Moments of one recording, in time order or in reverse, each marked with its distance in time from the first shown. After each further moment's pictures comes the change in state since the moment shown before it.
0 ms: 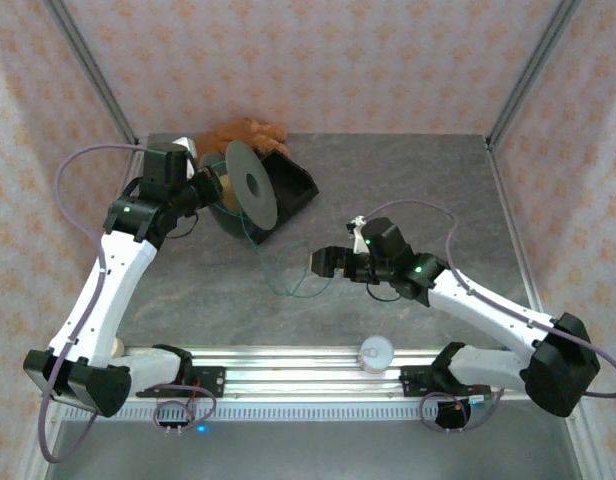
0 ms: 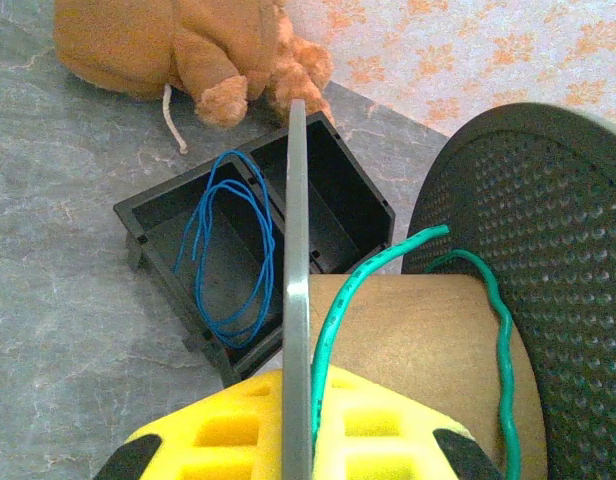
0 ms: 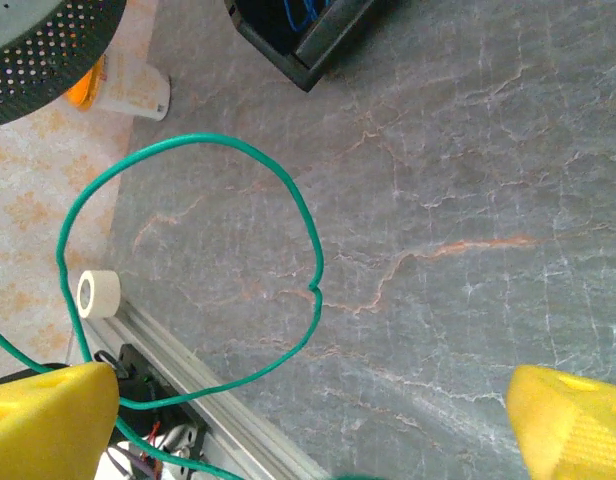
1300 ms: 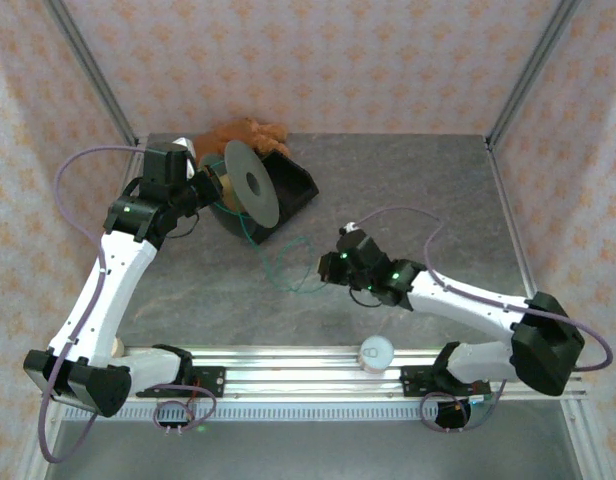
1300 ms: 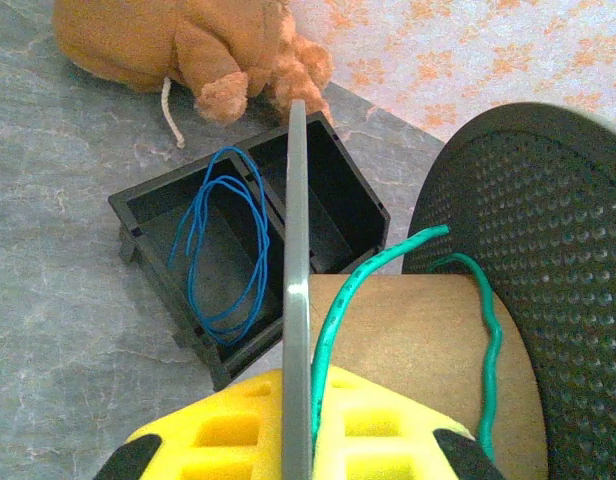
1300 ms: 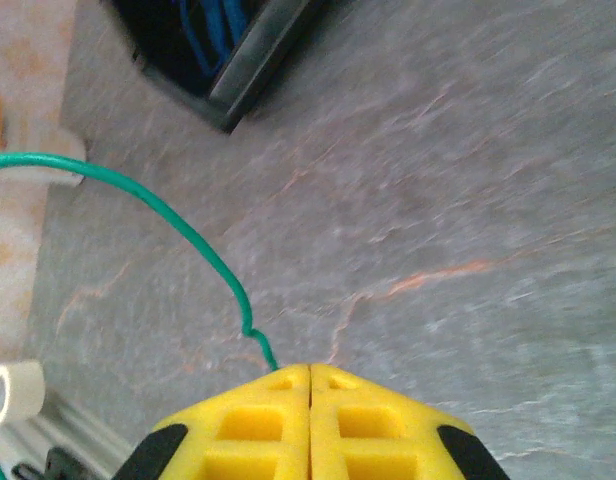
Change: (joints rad) left arm 0.000 0.000 0.000 0.001 0.005 -0.038; right arm 0.099 0.112 0.014 0.047 0.302 0.146
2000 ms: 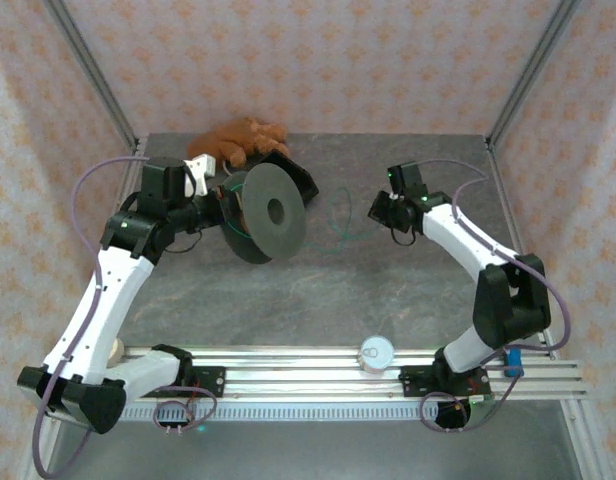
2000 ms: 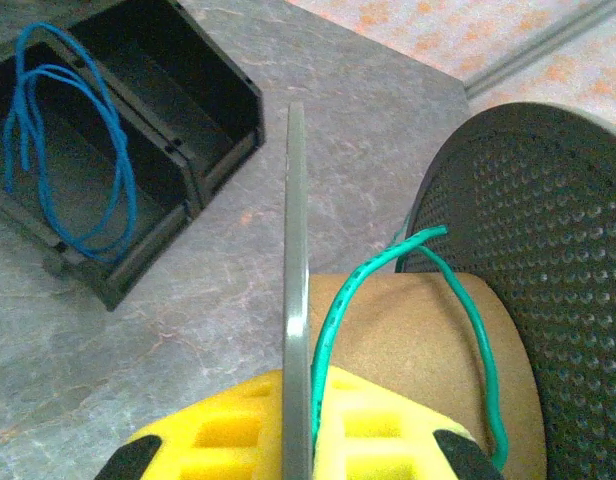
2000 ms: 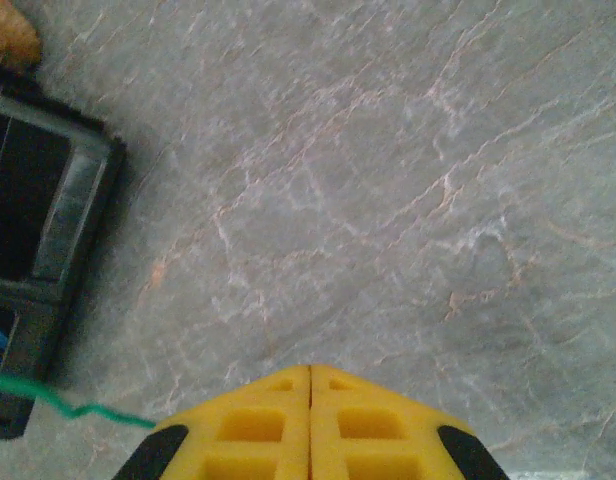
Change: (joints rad) left arm -0.020 -0.090 -0.099 0.000 0.347 0.101; right arm -0.549 0.322 0.391 -0.292 -0.108 -0.228
